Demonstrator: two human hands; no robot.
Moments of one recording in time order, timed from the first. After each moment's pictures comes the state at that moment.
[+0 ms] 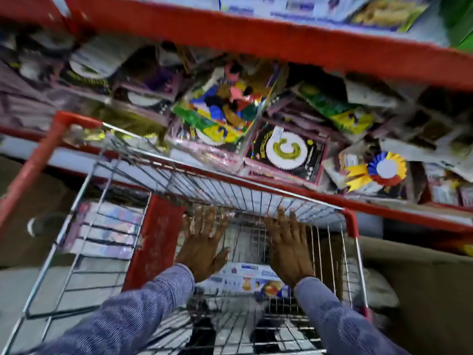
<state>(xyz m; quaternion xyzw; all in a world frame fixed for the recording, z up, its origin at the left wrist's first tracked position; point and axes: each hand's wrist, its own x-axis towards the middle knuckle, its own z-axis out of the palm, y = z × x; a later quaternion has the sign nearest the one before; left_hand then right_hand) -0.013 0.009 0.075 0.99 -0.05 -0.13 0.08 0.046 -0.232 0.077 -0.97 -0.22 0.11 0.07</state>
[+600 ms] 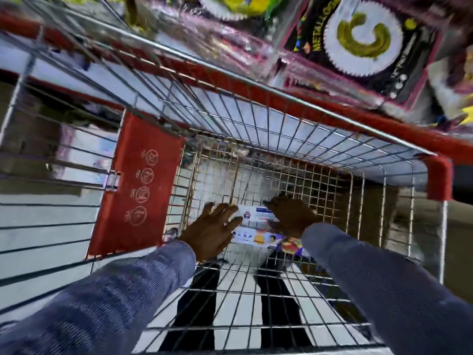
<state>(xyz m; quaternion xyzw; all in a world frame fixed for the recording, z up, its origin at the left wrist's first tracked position) -0.062 0.003 -0.055 0.95 -0.22 -0.23 0.05 0.070 -0.225 -0.102 -0.81 -0.39 0.43 -0.06</state>
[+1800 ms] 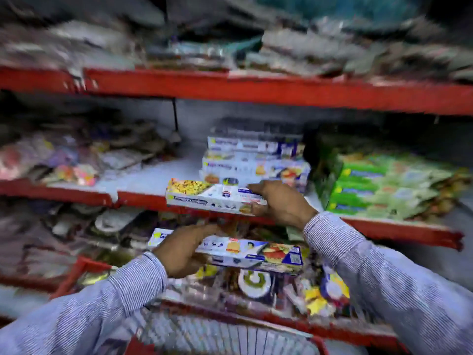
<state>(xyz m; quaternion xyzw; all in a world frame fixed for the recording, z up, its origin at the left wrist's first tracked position) 0.099 0.027 0.425 0.95 -0.20 0.09 0.22 0.209 -0.210 0.492 -0.93 -0.33 -0.10 0.10</state>
